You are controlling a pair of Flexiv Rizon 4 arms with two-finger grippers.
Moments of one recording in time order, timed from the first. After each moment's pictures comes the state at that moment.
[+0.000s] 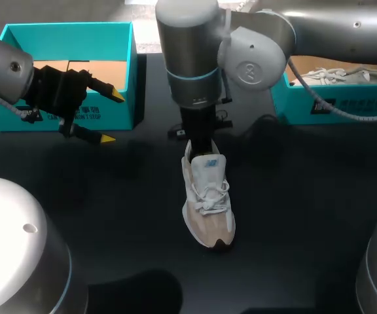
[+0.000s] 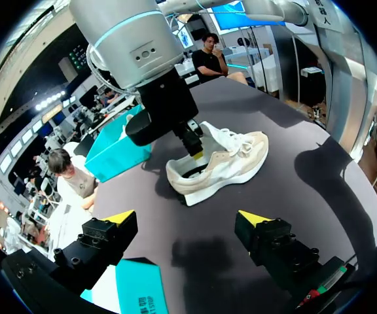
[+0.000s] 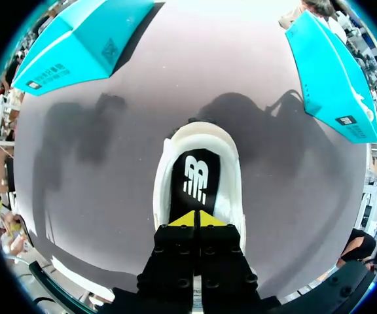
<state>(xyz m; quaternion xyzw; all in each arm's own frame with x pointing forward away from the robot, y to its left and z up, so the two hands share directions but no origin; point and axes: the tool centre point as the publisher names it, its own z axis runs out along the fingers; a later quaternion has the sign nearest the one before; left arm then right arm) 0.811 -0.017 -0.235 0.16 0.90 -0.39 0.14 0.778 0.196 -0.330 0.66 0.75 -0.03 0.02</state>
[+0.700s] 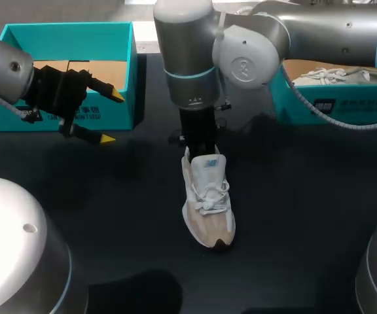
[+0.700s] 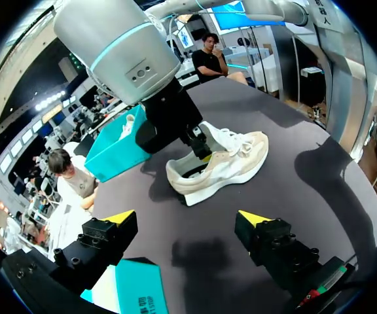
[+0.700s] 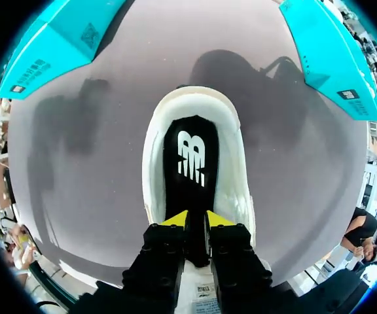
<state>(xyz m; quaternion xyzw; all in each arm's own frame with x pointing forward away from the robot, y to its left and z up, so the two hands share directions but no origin) 0.811 -0.017 -0.235 0.16 0.90 -0.39 0.14 0.759 0.194 -0.344 0.69 0.71 -0.08 -0.01</state>
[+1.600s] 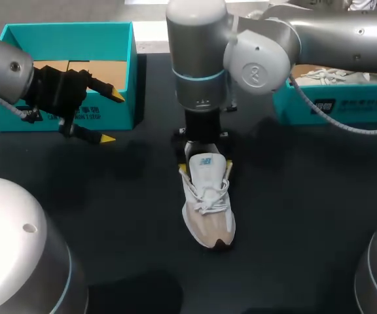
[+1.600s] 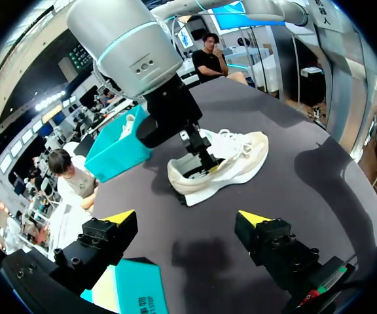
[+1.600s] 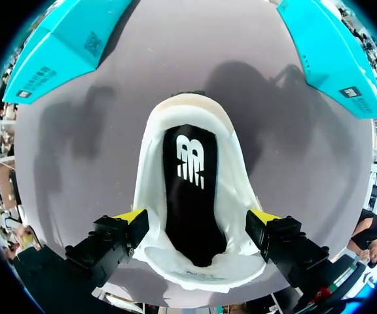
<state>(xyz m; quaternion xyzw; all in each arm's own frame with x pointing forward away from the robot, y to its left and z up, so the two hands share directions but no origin) 0.811 -0.016 -0.235 0.16 0.90 -0.39 0.14 0.759 0.192 -0.343 0.70 0.71 -0.05 -0.02</state>
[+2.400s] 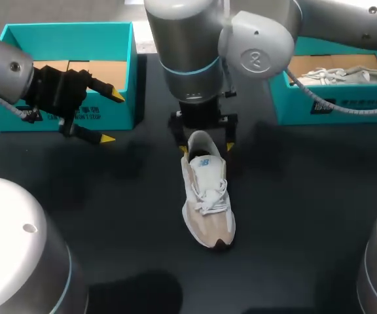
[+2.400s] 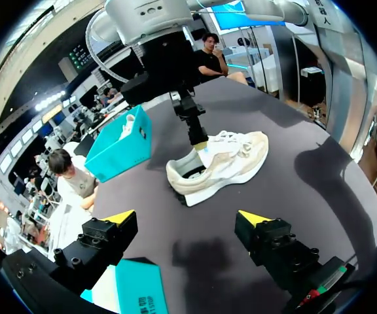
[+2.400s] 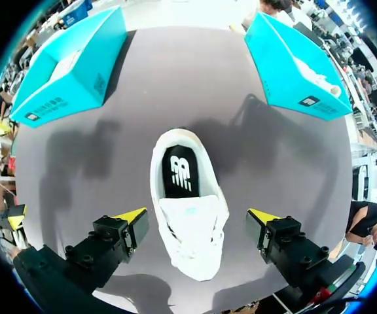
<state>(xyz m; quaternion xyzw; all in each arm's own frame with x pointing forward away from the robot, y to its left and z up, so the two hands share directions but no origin) 0.811 -0.016 -0.235 0.16 0.90 -0.39 0.14 0.758 0.189 -0.274 0.72 0.69 -0.01 0.08</state>
